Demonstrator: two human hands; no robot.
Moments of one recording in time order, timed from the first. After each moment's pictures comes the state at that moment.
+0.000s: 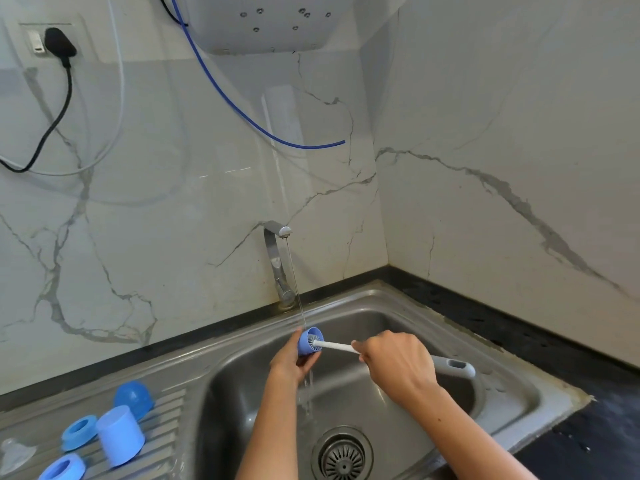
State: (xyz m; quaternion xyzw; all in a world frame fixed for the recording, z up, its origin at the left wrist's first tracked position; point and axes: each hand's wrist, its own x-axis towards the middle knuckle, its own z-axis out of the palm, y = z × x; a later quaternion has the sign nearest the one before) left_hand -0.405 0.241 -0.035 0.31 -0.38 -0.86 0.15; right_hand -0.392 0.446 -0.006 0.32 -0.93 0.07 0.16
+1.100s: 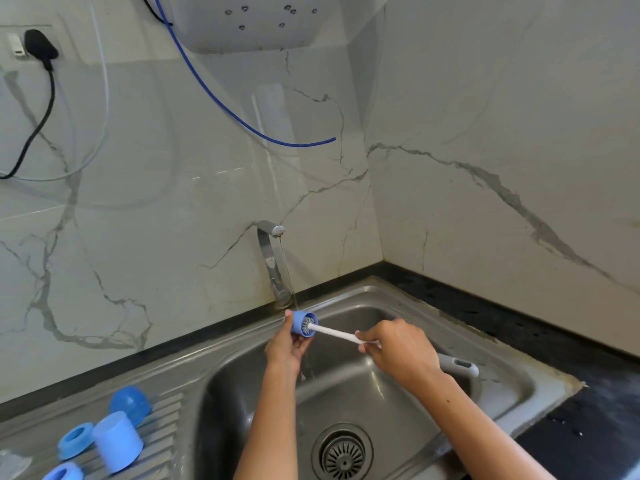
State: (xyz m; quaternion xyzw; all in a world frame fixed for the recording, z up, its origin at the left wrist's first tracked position) left_hand -0.421 0.235 -0.029 0.25 -0.36 -0.87 0.23; right_hand -0.412 0.453 -0.014 0.30 -0.91 0.22 0.15
